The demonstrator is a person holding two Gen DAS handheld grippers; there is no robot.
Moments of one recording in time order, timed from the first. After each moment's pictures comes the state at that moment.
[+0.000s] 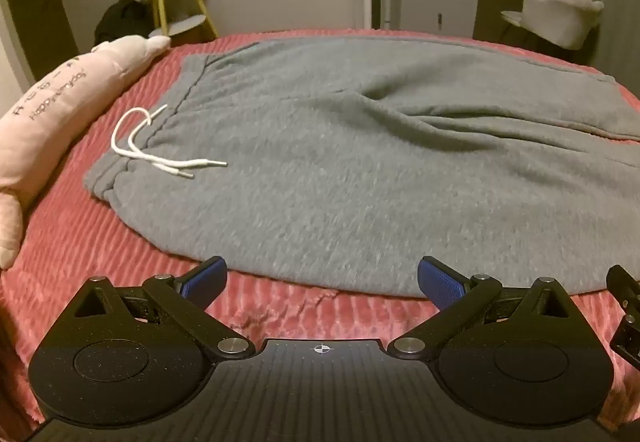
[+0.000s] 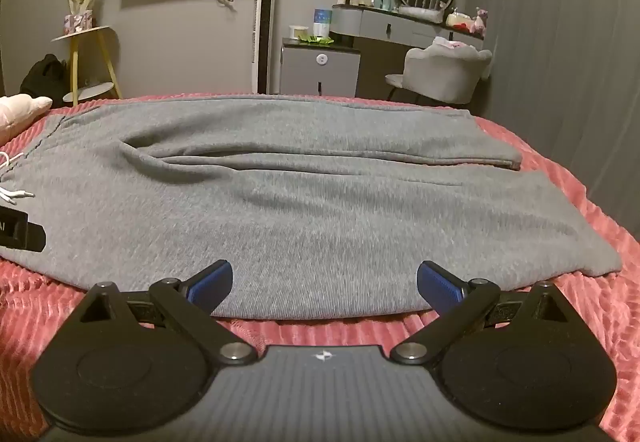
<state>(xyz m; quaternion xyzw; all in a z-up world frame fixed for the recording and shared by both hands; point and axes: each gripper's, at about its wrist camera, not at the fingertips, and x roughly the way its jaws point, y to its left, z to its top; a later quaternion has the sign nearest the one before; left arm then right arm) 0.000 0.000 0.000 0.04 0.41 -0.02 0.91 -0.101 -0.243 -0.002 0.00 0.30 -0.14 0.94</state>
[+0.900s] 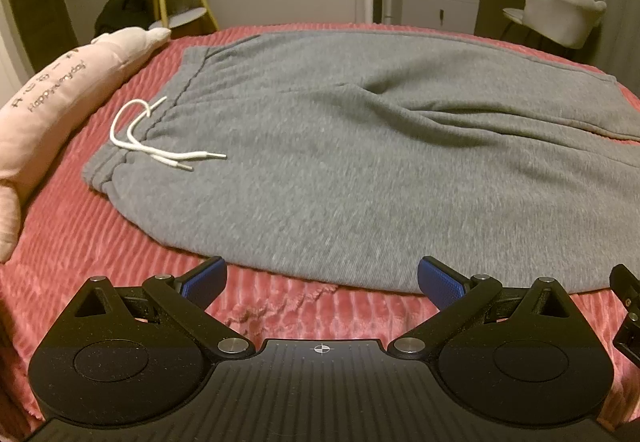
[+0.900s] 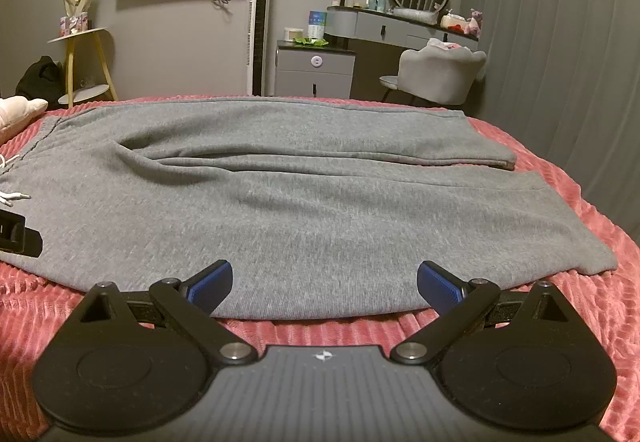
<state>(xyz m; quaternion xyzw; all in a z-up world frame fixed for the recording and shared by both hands) -0.001 0.001 -0.004 0.04 0.42 -0.02 0.91 -0.103 -0.241 -0.002 0.00 0.30 -0.15 0.94</state>
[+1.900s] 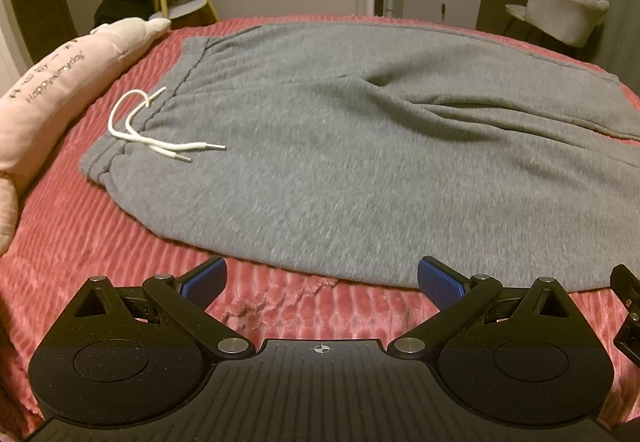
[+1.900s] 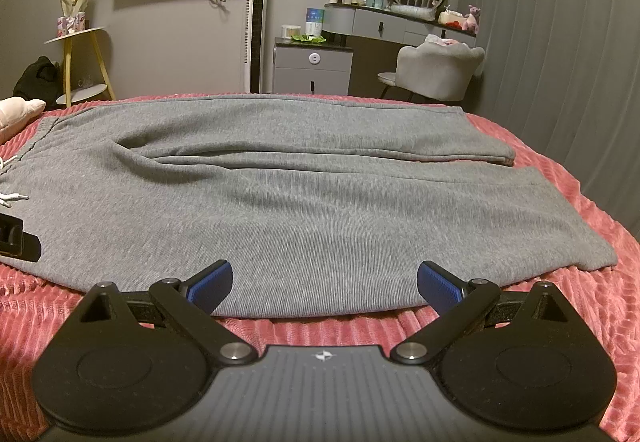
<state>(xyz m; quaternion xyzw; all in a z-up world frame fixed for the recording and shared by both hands) 0.001 0.003 -0.007 0.03 0.43 -0.02 0.90 -0.103 -0.242 -0.003 0.00 0.30 -0.16 0.94</state>
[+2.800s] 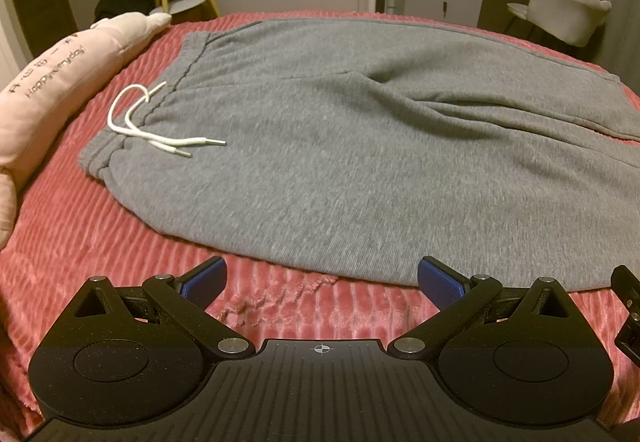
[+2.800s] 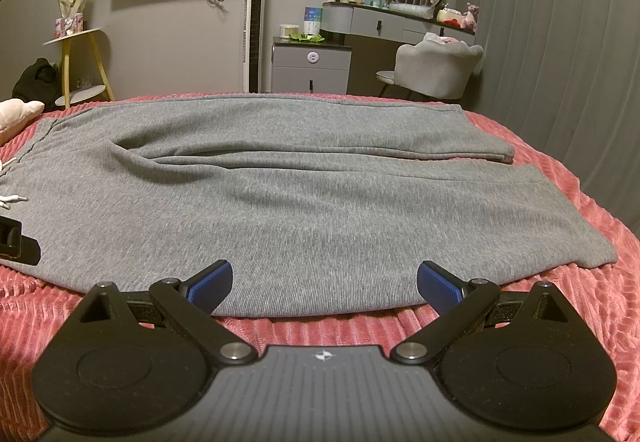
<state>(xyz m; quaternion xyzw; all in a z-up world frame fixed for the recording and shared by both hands) 0.001 0.004 -0.008 0.03 0.43 -0.02 0.90 -0.103 -0.243 -0.005 0.00 0.30 -0.16 0.94</state>
